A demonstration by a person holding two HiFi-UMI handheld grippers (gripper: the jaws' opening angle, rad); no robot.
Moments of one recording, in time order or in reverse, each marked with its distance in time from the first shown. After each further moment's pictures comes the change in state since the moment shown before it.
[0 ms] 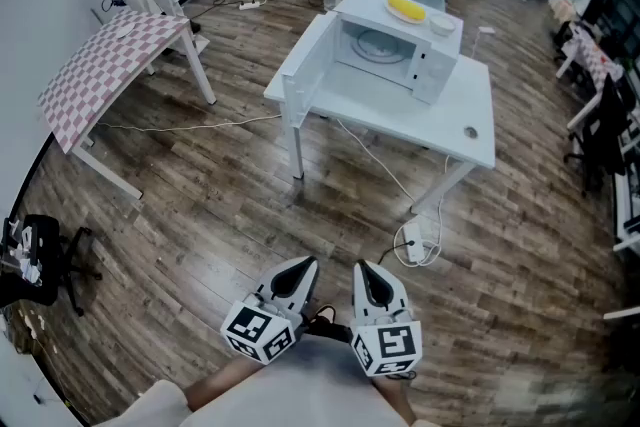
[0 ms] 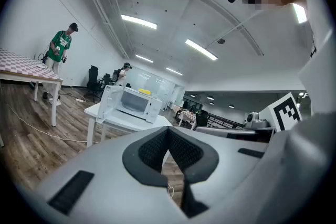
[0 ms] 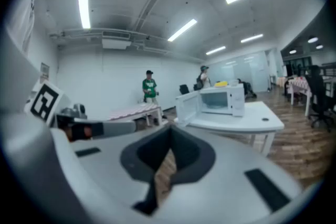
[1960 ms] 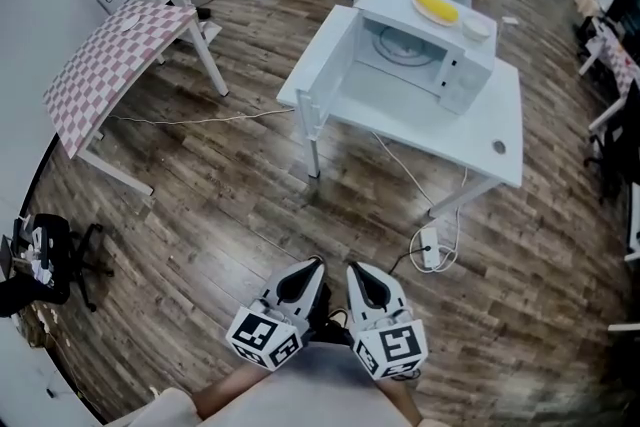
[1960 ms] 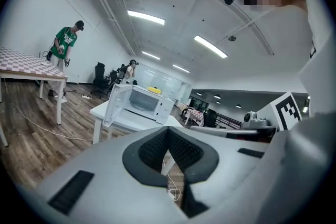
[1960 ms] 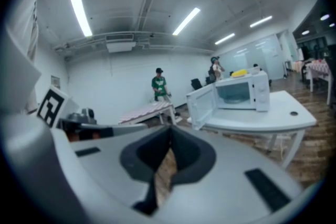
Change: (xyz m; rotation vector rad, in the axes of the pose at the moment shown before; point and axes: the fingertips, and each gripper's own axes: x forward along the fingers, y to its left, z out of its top) left arm 0.054 0.064 0.026 -0.036 0.032 0.065; right arm 0.097 0.006 0.022 0.055 0.043 0.171
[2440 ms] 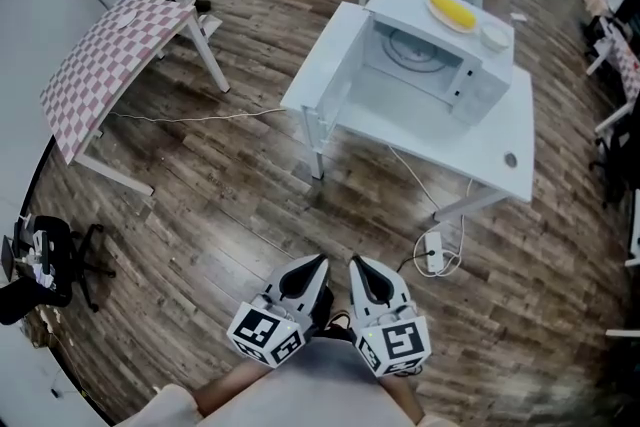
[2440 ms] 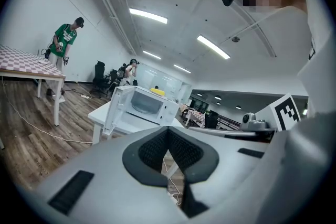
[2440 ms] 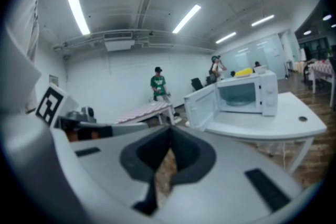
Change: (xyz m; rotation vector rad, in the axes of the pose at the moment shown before) left arm 0.046 0.044 0.027 -0.017 0.006 -0.005; right arm 0.063 -0.024 0.022 -0.006 0.012 0.001
